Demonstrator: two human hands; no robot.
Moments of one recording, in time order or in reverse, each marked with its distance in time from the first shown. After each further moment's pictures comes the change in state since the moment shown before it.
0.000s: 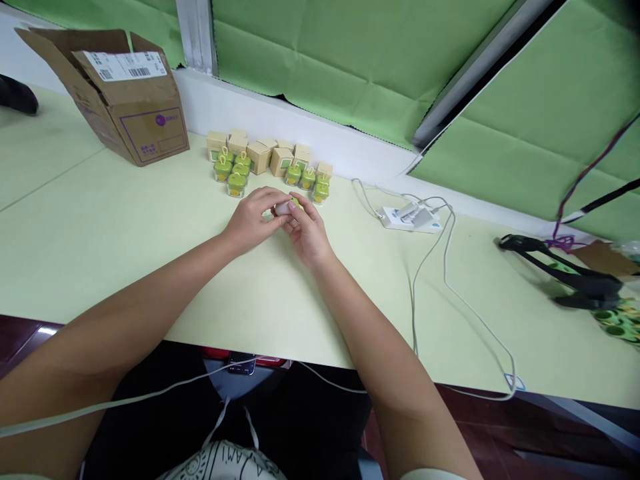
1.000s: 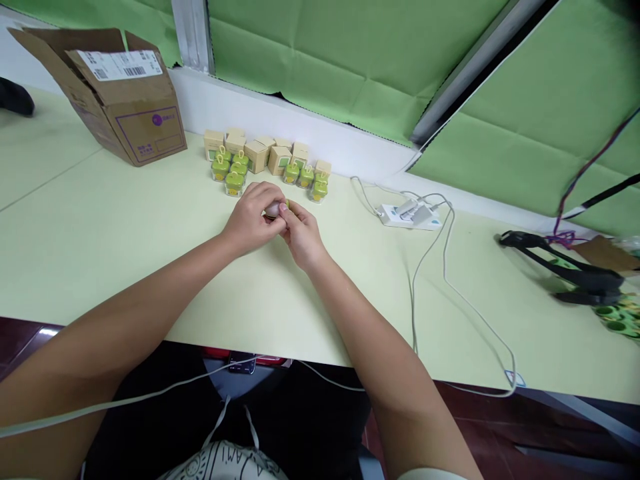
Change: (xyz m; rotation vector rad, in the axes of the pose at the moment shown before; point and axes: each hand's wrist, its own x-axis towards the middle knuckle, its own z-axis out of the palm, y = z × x) left_hand 0.003 0.011 0.000 0.123 0.032 0.046; right_hand -0.007 0.004 0.009 -0.104 -0.073 -0.016
